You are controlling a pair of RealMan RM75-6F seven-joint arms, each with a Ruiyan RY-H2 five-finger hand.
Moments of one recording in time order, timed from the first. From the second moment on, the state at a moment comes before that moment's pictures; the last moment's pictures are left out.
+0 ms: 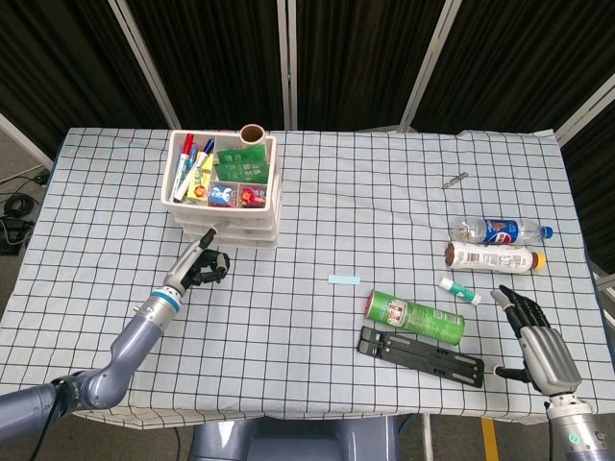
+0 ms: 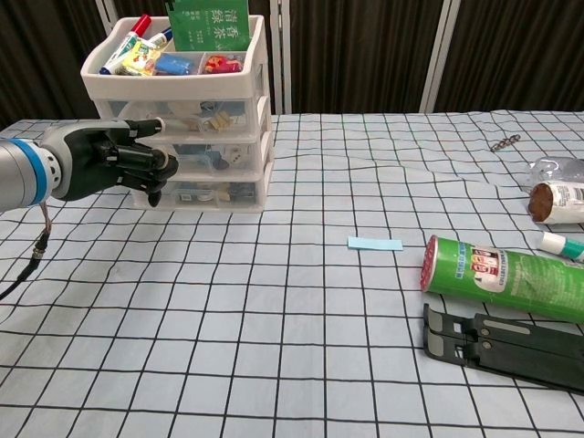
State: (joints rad) left arm -0.63 -1.47 -0.37 -1.63 0.88 0.73 -0.44; right arm 0.12 -1.10 -0.01 -1.67 -1.55 1.37 0.21
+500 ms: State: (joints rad) left arm -0.67 -1.48 -0.37 -1.63 0.82 0.72 -0.41; right arm 0.12 -1.10 -0.01 -1.67 -1.55 1.37 0.21
